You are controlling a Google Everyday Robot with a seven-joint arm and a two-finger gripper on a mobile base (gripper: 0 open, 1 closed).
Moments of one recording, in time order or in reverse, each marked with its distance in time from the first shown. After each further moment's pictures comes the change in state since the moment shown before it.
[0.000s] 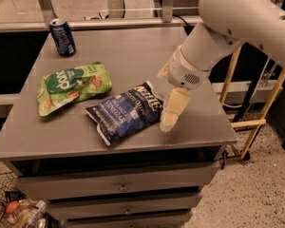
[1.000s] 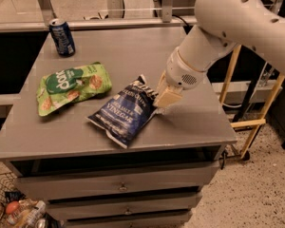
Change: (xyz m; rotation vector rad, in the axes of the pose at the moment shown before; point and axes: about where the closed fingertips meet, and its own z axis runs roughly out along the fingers) arm 0.000 -0.010 0.011 -0.002 -0.003 0.006
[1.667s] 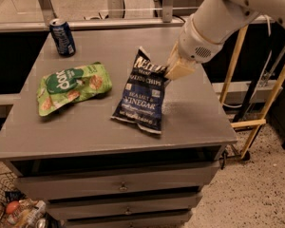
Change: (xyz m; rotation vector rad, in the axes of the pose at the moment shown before) arm -0.006 -0.039 -0.070 0.191 0.032 -0.030
